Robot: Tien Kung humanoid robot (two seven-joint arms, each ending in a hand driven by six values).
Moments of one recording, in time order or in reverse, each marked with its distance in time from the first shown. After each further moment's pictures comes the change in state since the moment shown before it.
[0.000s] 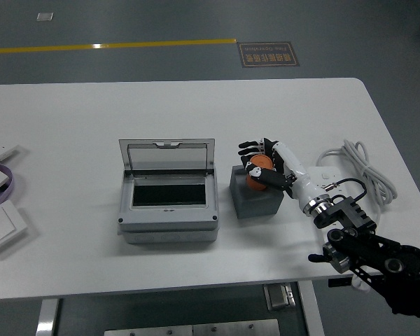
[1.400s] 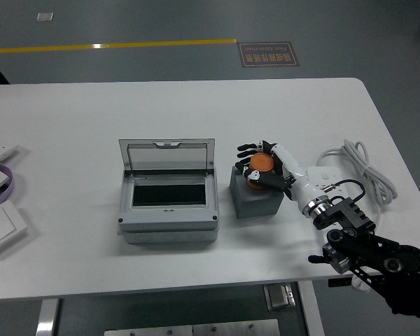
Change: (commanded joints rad) left arm -0.001 -0.010 -0.009 -0.002 0.008 0.001 -0.001; right arm 0.007 0.004 -0.011 -0.015 0.002 0.011 -0.005
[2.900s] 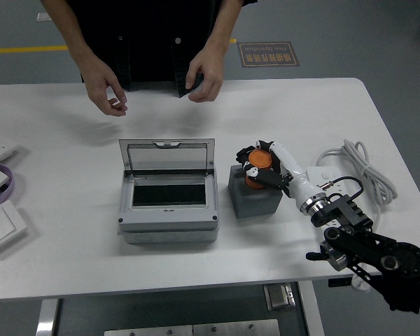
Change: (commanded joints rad) left arm 0.000 -0.002 0.006 0.003 -0.007 0.002 -0.002; right arm 0.021 0.008 -0.004 -0.002 -0.013 -0.024 -0.013
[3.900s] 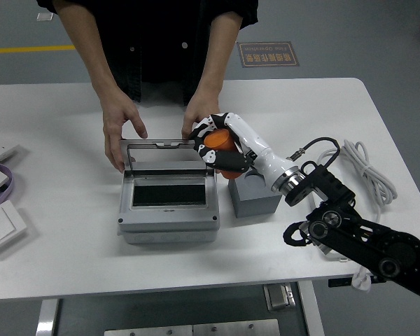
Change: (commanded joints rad) left arm 0.000 -0.002 0.003 0.000 -0.001 0.002 -0.001; right arm 0.106 0.042 0.057 0.315 -0.389 0.055 -0.386
